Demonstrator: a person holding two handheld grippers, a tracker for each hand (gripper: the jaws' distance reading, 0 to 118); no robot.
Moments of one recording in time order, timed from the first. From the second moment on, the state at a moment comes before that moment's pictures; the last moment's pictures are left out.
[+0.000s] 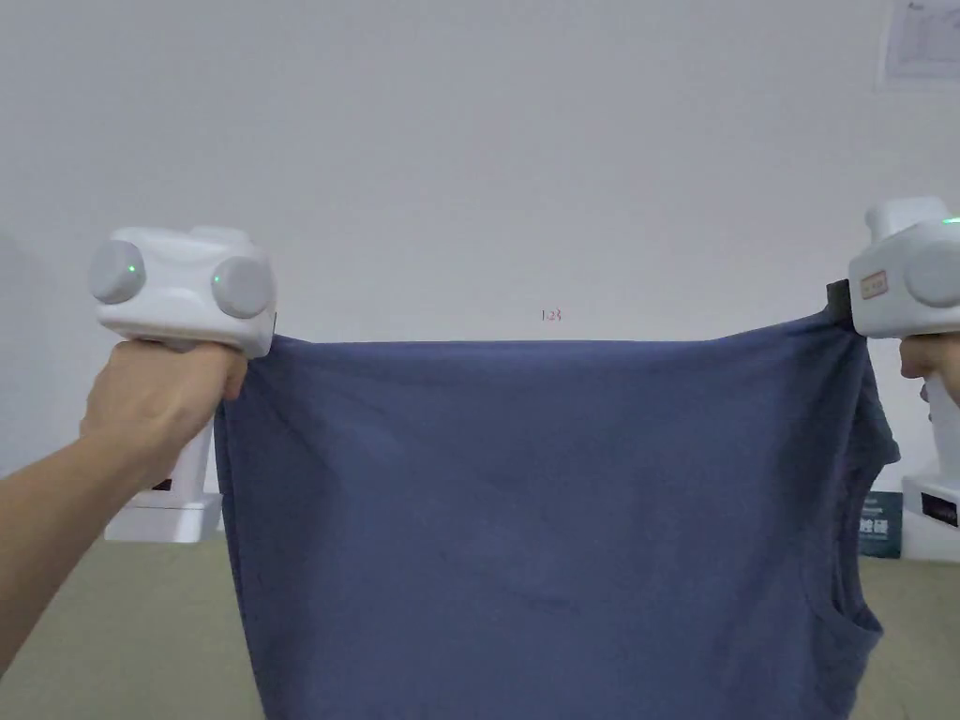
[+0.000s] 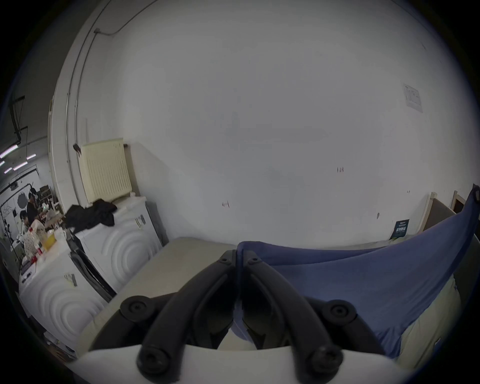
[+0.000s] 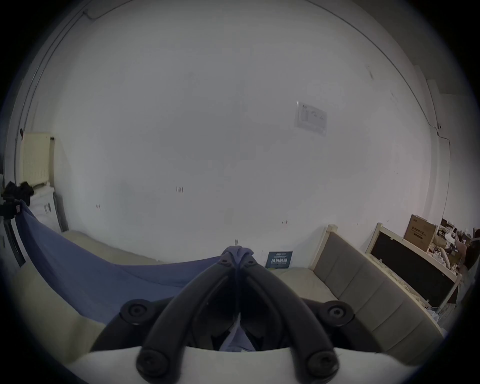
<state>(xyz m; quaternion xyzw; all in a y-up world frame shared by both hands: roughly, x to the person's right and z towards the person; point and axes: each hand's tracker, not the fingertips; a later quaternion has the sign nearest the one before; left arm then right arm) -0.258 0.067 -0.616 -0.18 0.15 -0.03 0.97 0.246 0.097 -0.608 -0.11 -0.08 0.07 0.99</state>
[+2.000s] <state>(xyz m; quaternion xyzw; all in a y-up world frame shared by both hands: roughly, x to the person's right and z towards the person) -0.335 -0.284 -0.148 -0.44 0.05 0.06 0.89 0.262 -0.285 -0.128 -0.40 0.01 -0.05 0.92</state>
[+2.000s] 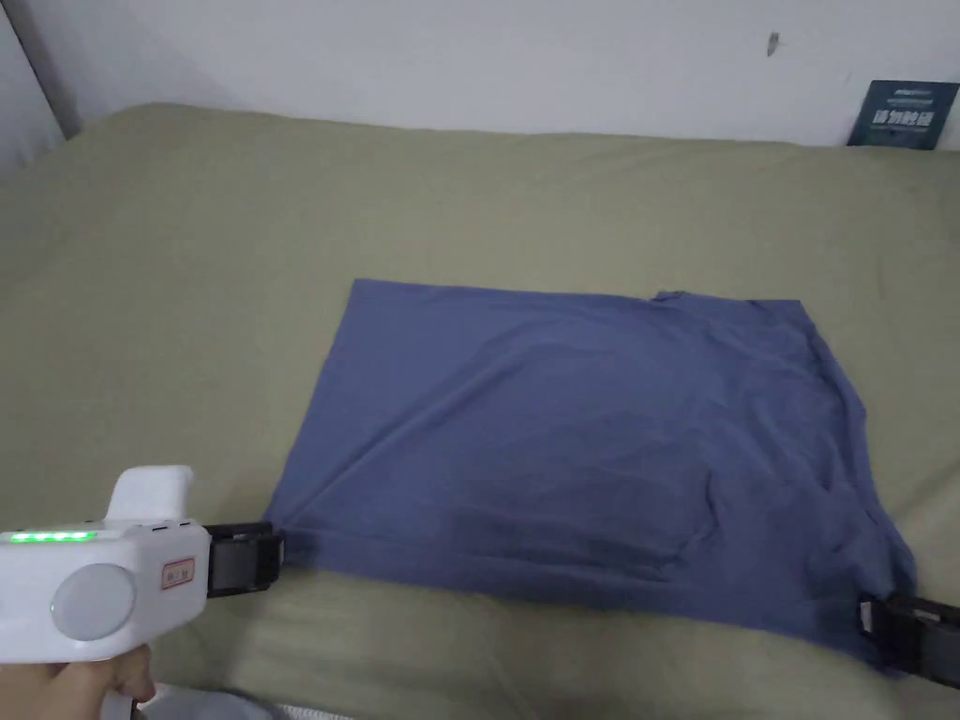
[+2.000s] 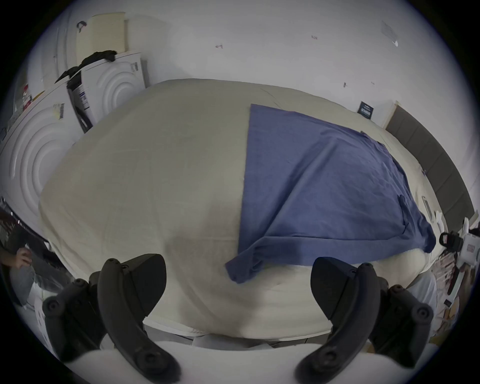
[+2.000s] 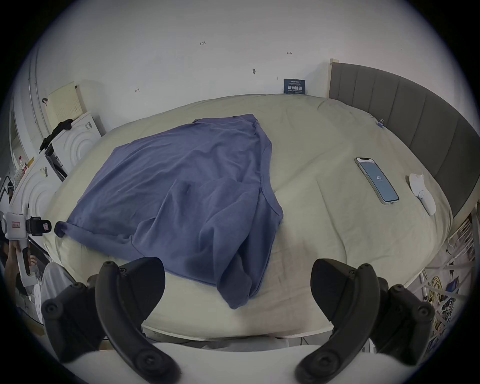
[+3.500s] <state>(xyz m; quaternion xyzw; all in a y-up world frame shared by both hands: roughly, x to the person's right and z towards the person) -0.307 -0.299 -0.193 -0.49 0.02 0.02 0.87 0.263 -0.322 -0.148 -0.44 0.02 -0.02 0.90</state>
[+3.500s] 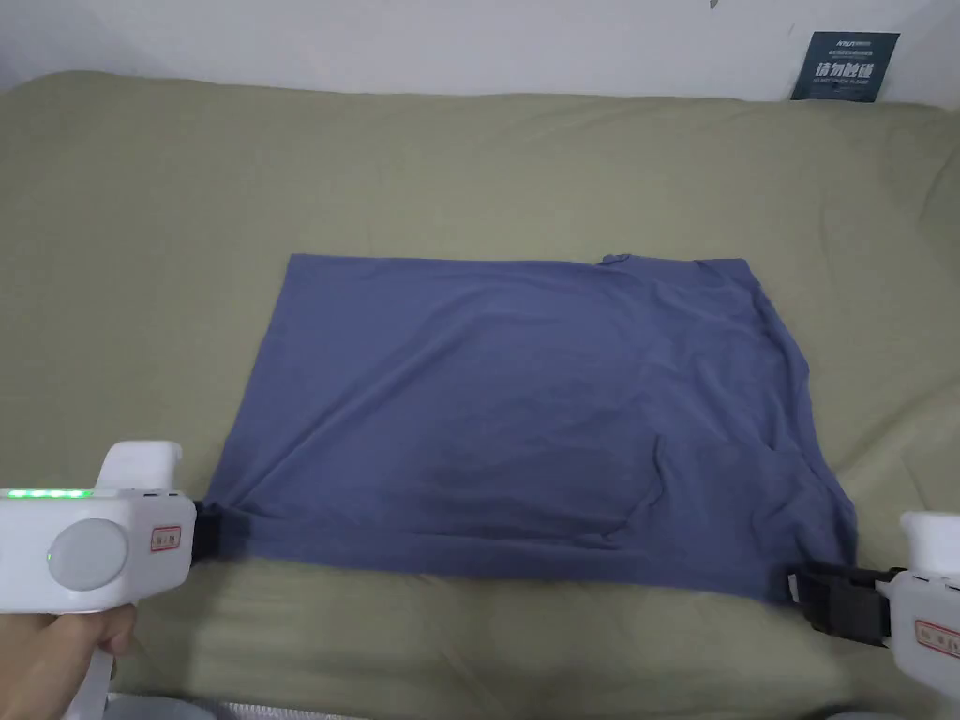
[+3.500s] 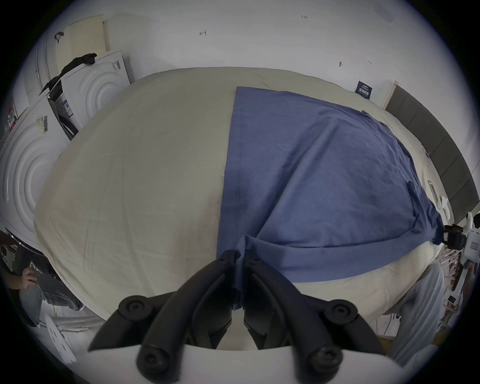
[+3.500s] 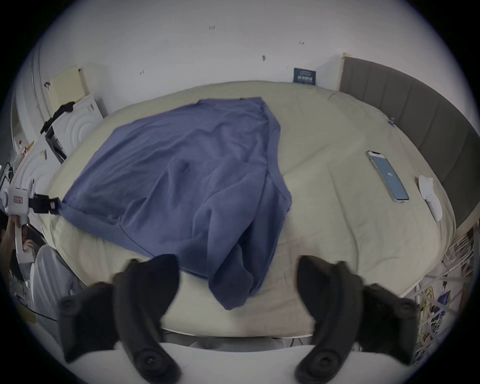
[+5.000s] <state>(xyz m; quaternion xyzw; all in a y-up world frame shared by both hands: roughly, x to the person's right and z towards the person) -0.311 -0.298 -0.401 -0.49 0.03 0.02 0.87 0.275 -0.296 -0.383 -0.46 0.02 -0.04 0.89</state>
